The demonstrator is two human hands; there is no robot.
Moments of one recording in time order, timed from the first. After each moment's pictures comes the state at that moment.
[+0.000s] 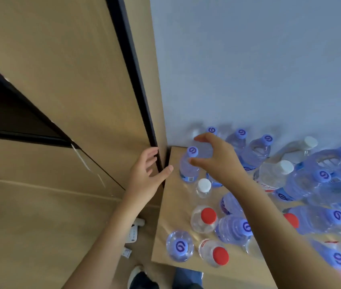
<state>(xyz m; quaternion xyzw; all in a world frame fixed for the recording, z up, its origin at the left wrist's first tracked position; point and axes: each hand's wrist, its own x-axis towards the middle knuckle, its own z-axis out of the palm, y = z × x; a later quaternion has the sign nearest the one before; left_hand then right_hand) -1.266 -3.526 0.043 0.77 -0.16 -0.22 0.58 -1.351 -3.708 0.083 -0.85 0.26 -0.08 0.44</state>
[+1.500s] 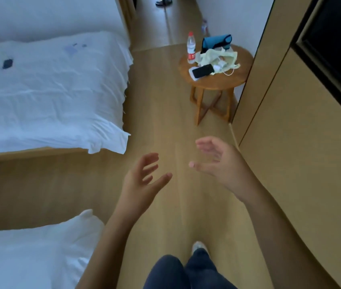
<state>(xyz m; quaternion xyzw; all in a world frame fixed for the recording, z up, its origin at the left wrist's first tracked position) -0.989 -2.556 0.071 0.73 0.36 0.18 0.55 -0.826 -2.685 0.091 -0.76 -0.29 0.30 0.50</state>
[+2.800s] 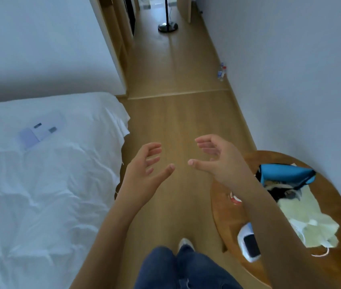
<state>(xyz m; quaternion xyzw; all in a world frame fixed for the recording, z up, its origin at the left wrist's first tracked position) -0.263 -1.697 0.078 0.78 0.32 0.17 0.51 -0.110 -1.831 0.093 -0.78 -0.32 0.28 0.47</state>
